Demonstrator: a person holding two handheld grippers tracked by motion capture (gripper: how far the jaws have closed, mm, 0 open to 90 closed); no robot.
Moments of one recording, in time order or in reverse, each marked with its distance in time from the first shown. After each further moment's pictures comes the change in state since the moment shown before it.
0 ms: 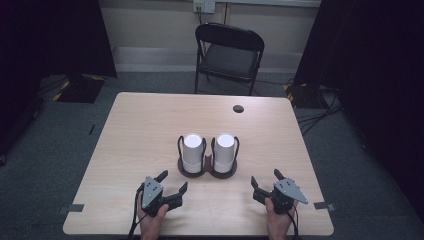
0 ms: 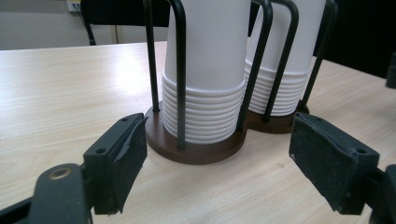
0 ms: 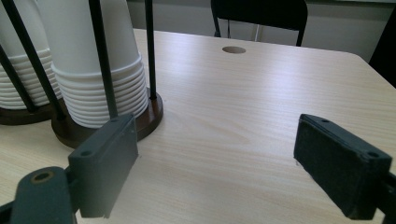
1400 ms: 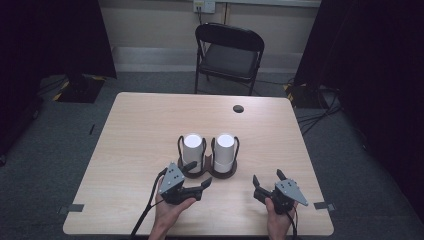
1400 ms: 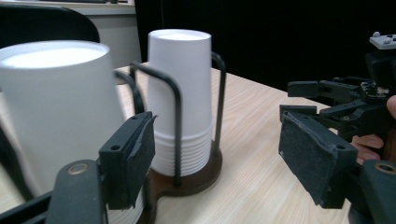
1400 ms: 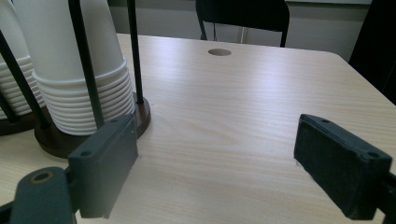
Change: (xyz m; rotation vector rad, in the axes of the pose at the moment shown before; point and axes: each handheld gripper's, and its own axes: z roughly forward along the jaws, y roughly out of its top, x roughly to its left) left arm -0.036 0.057 0.032 -0.002 -0.287 0.095; right arm 0.001 -0.001 -0.002 -0.016 -0.058 0.027
